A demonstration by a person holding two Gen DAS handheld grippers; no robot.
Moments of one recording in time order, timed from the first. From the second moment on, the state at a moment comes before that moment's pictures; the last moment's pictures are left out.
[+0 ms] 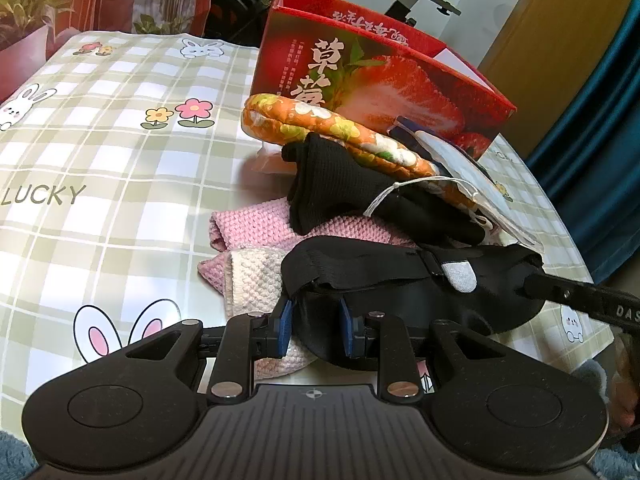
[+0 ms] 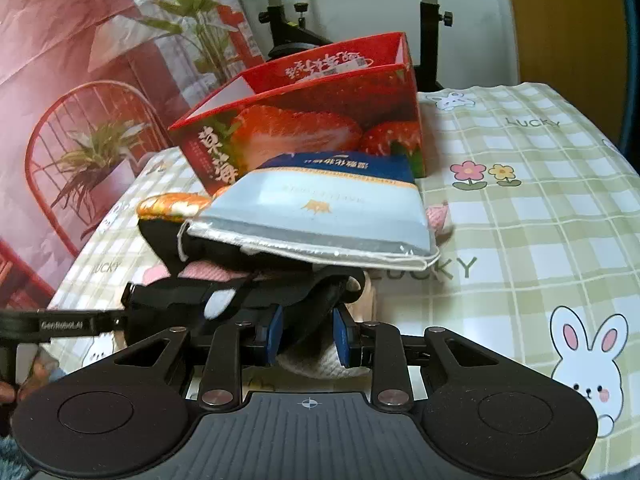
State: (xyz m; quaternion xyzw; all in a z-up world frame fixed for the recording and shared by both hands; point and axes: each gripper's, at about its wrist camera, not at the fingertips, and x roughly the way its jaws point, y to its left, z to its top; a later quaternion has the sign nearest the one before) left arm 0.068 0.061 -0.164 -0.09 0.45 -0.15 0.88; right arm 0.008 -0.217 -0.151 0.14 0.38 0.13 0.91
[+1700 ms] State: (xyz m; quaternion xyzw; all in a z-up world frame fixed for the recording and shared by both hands) left arm 0.226 -0.016 -0.022 0.06 0.21 -0.10 0.97; right arm 0.217 -0.186 -0.047 -0.02 0.23 0.12 0.97
